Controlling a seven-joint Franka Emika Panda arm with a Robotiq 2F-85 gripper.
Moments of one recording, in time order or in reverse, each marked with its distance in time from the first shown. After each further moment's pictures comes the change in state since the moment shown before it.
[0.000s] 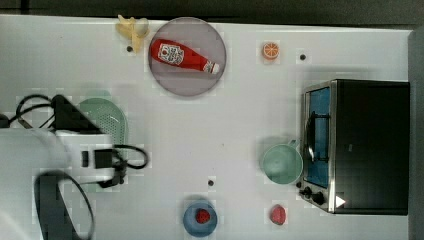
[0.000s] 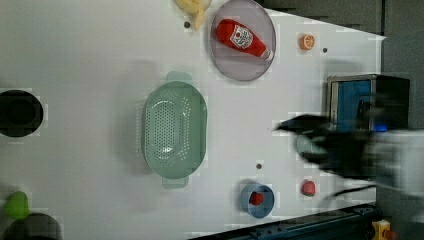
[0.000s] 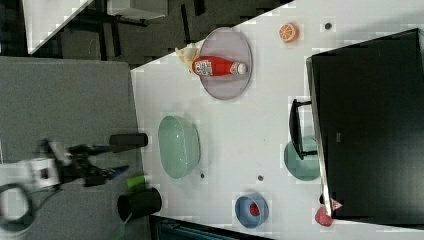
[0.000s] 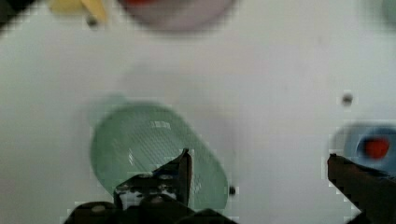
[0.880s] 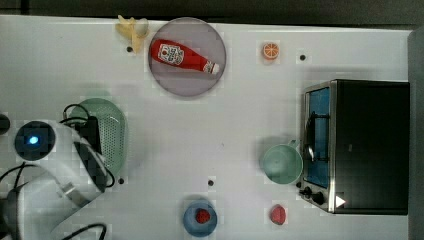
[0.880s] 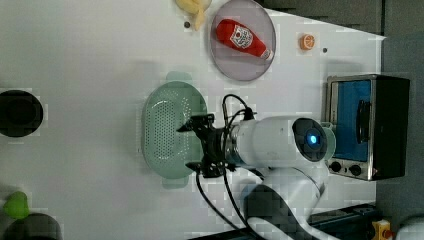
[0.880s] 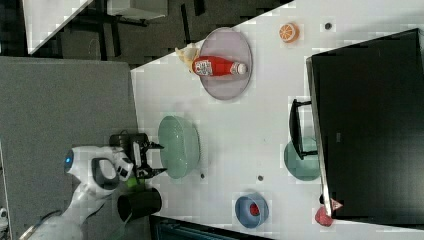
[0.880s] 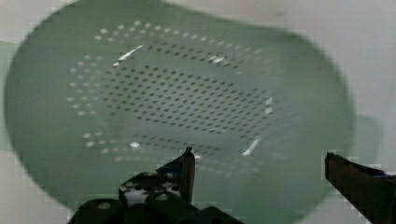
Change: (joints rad) arm 0.017 0.498 0.131 -0.094 -0.045 0.546 0.824
